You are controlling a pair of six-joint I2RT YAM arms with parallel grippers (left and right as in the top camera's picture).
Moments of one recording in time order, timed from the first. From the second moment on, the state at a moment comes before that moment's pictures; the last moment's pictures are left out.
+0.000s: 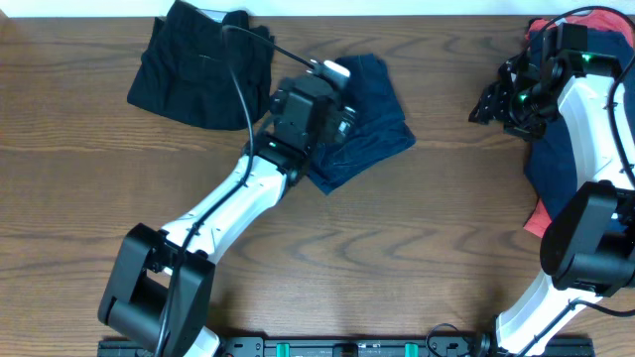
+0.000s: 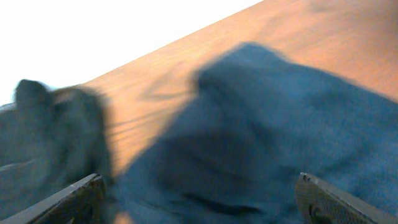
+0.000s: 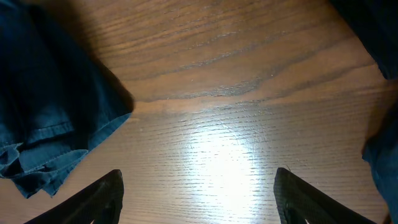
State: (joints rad) left arm -0.52 1.72 1.14 -0.02 -0.15 0.09; right arm -0.16 1.96 1.68 -1.10 -0.28 0.12
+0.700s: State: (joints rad) left arm -0.62 1.90 1.14 -0.15 0.13 0.43; right arm -0.16 1.96 1.68 -1.09 -0.28 0.12
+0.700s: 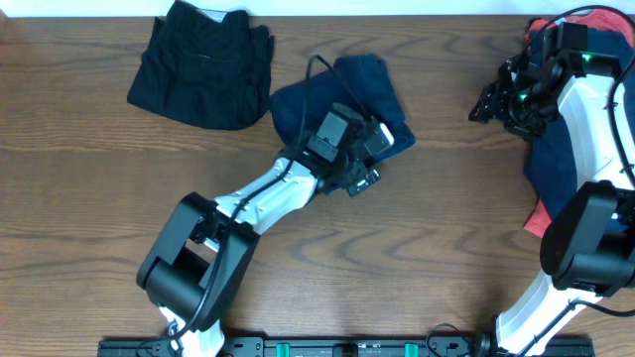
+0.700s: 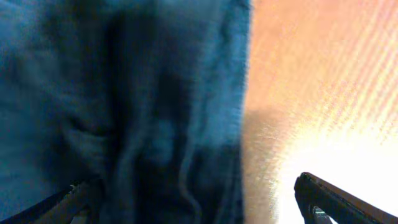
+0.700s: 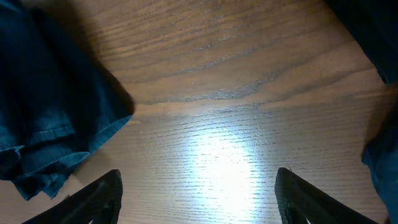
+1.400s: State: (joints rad) left arm -0.63 2.07 1.18 0.07 -0.07 0.46; right arm -0.16 1.96 1.68 -1.09 -0.28 0.12
